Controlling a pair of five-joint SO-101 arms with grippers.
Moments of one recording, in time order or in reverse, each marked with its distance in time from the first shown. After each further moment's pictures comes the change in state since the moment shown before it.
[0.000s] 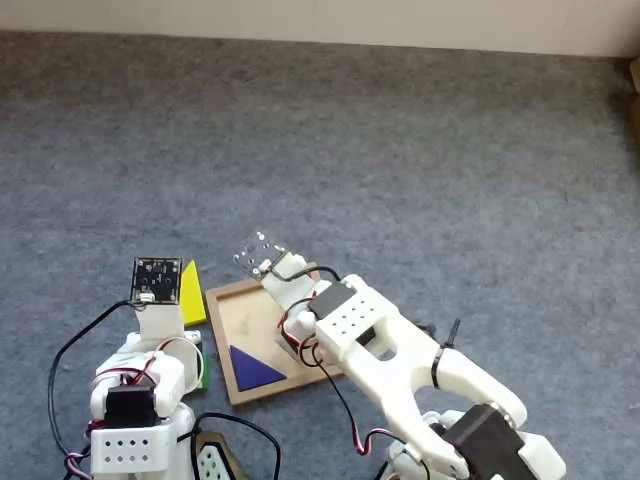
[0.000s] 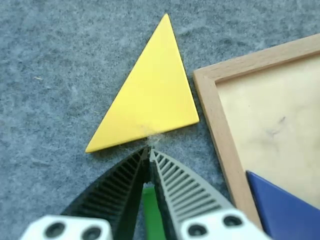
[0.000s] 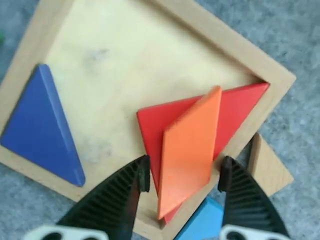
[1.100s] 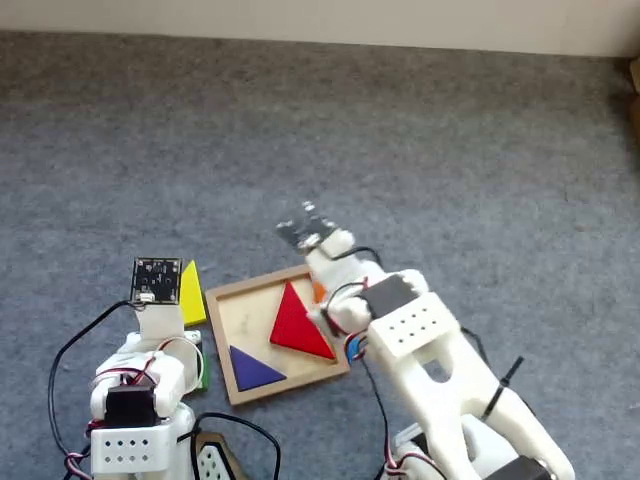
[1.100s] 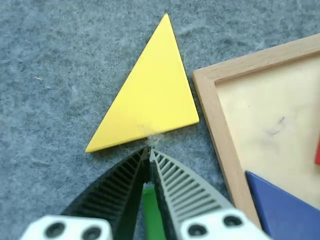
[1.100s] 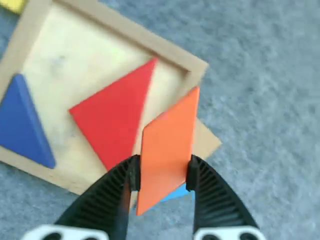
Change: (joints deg) left arm 0.0 0.0 0.0 0.0 0.0; right arm 13.0 -17.7 1.6 9.3 4.4
